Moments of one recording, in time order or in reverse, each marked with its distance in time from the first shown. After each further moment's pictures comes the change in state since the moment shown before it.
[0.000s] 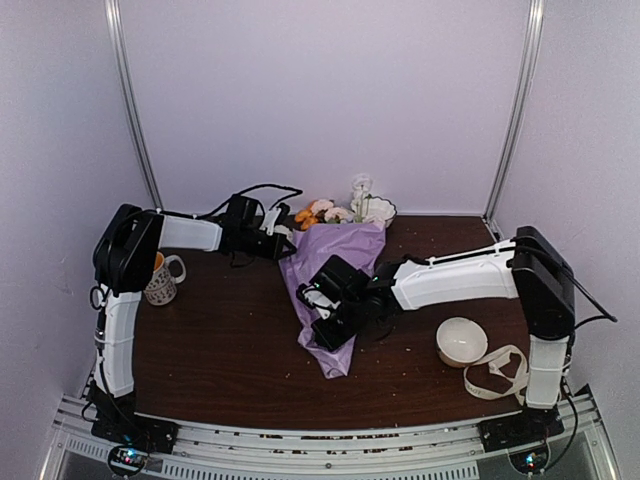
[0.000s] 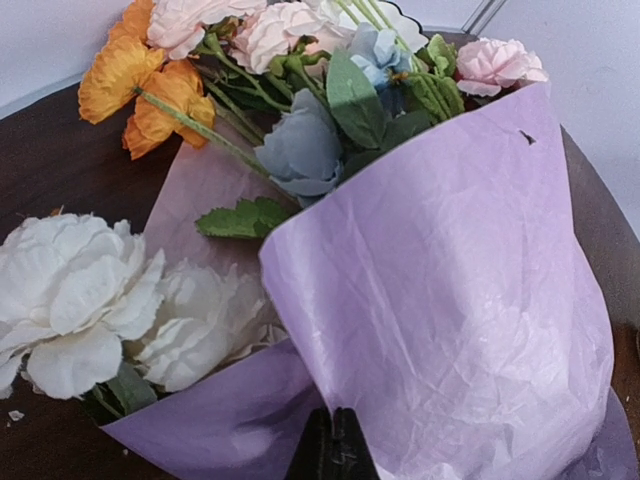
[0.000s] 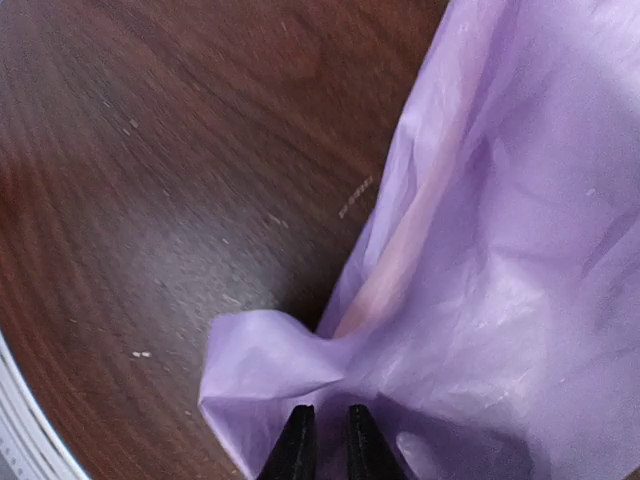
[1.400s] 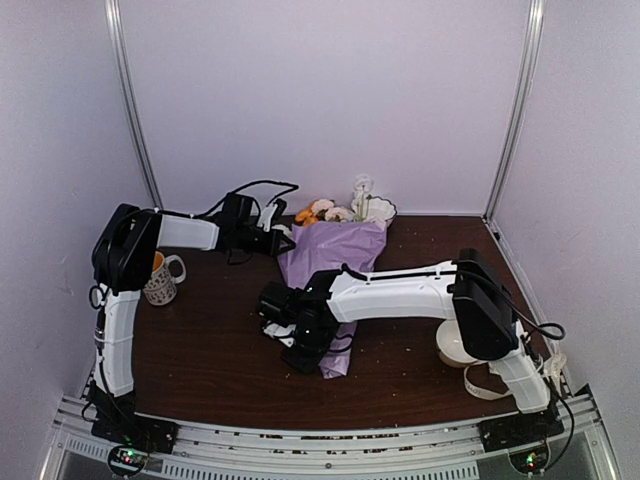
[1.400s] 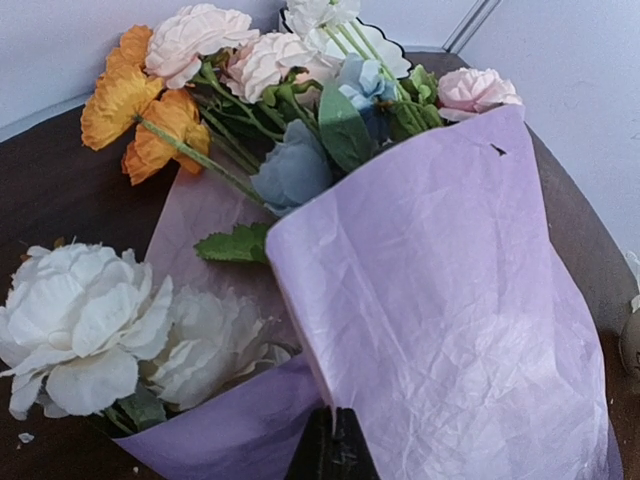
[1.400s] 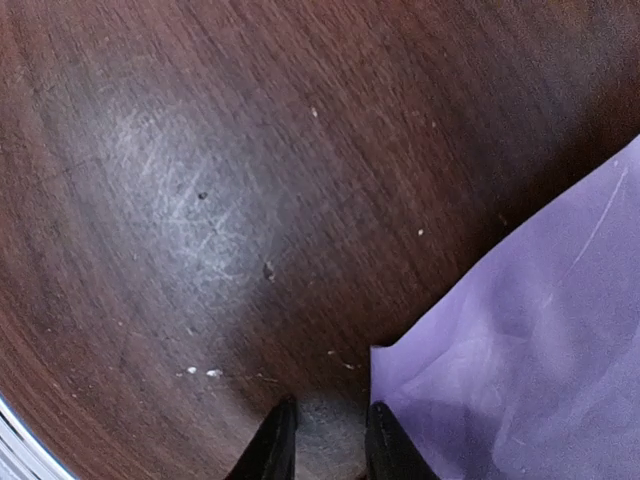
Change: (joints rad) left arm 0.025 0.003 0.000 0.054 0.063 -0.014; right arm 0.134 0.353 0.510 -0.496 0.097 -0.148
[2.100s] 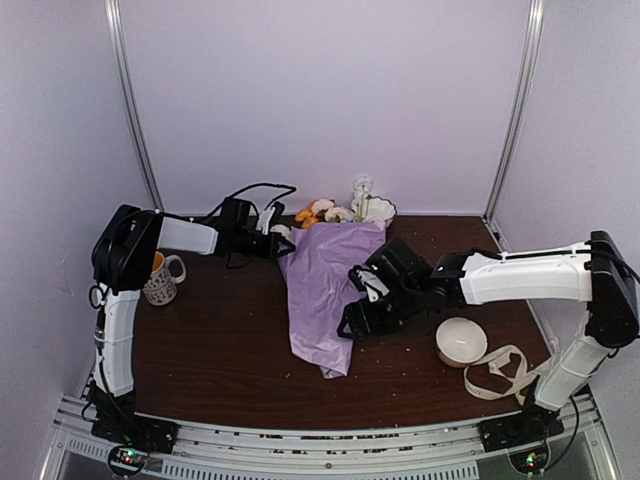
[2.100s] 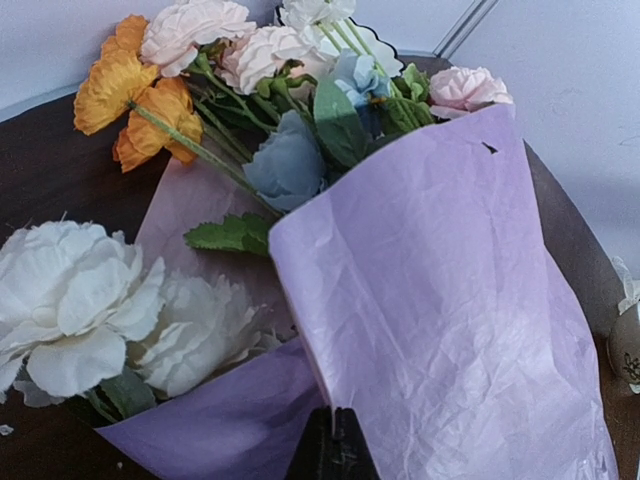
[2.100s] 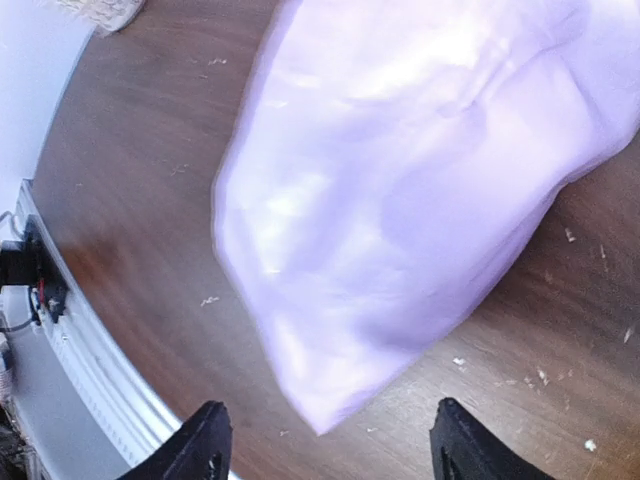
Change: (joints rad) left arm 0.007 0.002 -0.048 0.074 0.040 -0.041; right arm -0.198 -0.690 -0.753 0.483 -0.179 0.413
